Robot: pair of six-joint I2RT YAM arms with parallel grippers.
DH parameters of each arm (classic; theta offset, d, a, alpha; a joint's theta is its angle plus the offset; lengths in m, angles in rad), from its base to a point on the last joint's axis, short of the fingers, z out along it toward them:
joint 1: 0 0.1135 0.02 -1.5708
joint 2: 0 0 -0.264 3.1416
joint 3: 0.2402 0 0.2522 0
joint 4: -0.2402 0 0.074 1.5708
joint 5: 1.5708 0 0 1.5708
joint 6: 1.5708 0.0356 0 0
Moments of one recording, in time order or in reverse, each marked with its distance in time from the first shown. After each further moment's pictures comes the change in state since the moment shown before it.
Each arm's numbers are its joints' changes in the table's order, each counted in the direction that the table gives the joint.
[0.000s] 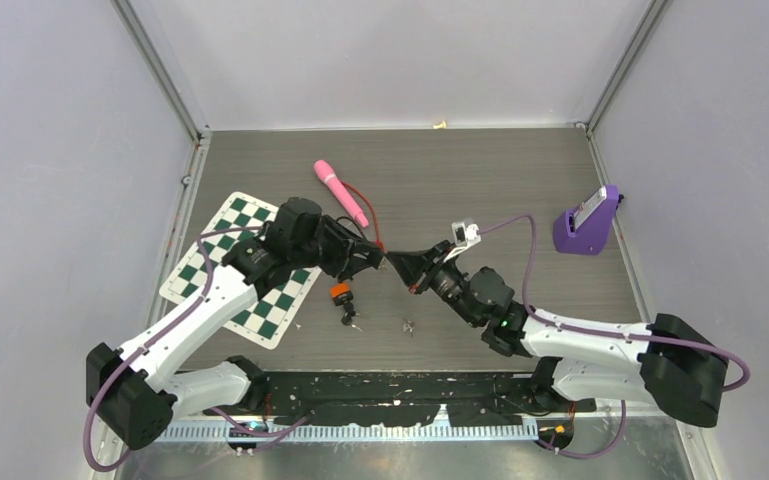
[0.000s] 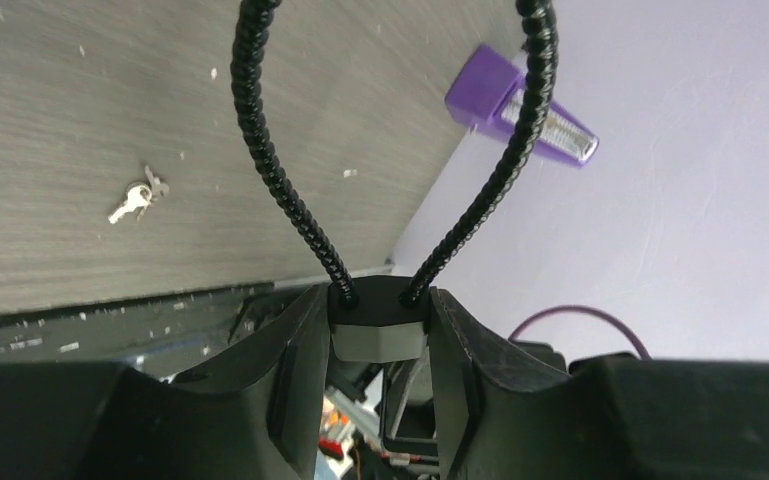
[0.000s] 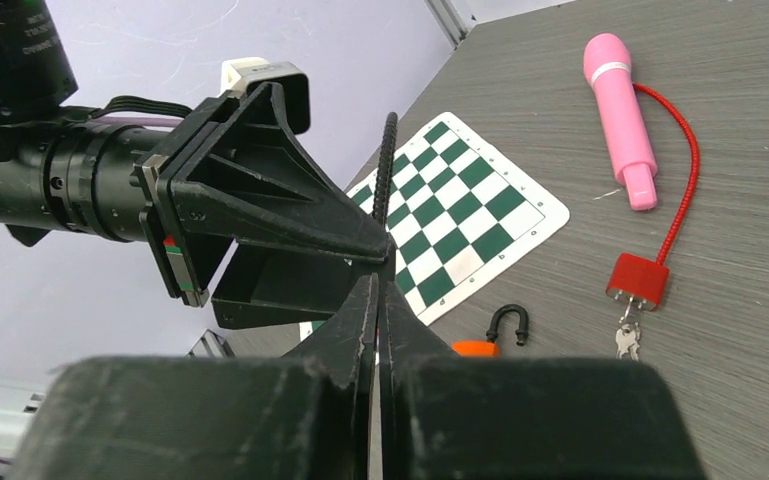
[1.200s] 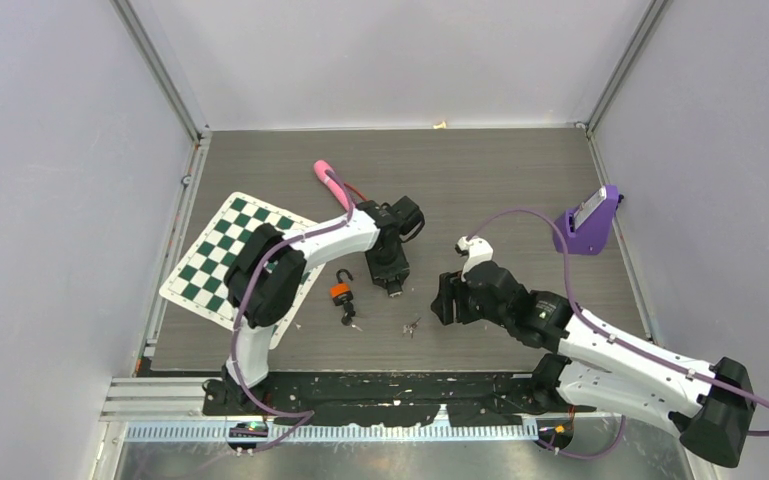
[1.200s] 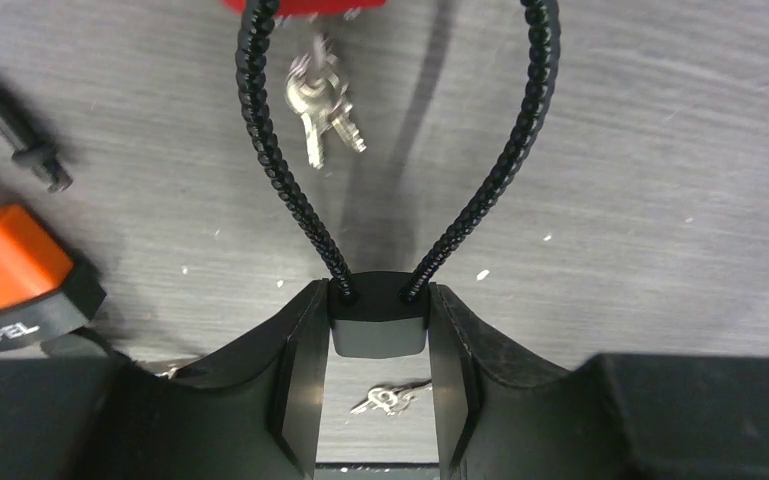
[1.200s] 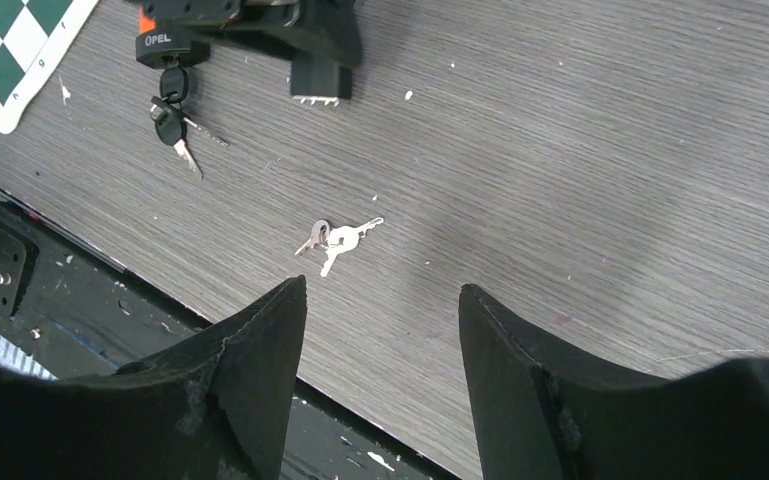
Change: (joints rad) left arm -0.173 0.853 0.485 -0.326 -0.243 0.473; right arm -0.105 -0.291 0.171 -1.276 -0.106 -0.048
